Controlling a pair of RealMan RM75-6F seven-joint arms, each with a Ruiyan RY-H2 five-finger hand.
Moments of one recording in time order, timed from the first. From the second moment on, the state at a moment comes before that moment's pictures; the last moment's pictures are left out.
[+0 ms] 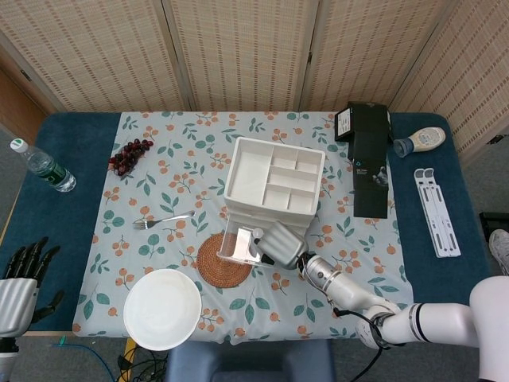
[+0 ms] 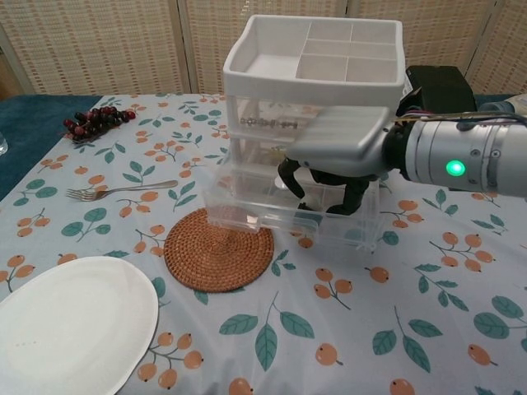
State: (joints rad) left arm -0.06 -1.12 -0.01 -1.63 1.56 1.53 0.07; right arm 0.97 -1.43 0.06 -1.66 -1.12 0.83 -0.80
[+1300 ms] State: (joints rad) left arm -0.06 -1.12 -0.01 -1.63 1.56 1.53 0.06; right arm 0.98 -1.44 0.04 -1.68 -1.13 0.90 -0.81
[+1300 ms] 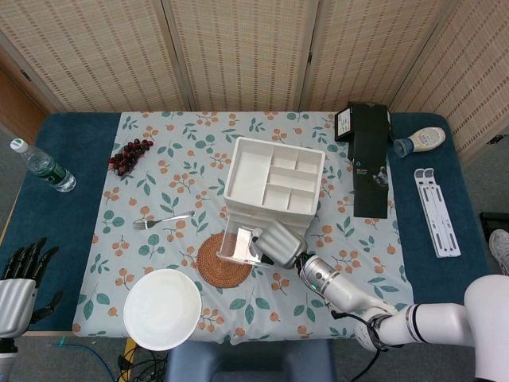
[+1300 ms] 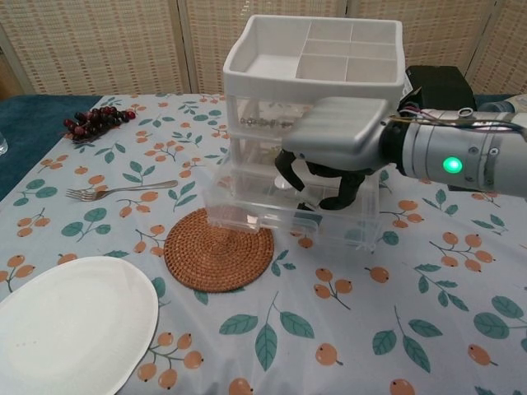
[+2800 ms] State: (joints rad) left arm -0.08 -1.12 -0.01 -1.66 1.58 1.51 0.09; right arm 0.59 -1.37 -0.05 -1.69 -1.27 1.05 -0.43
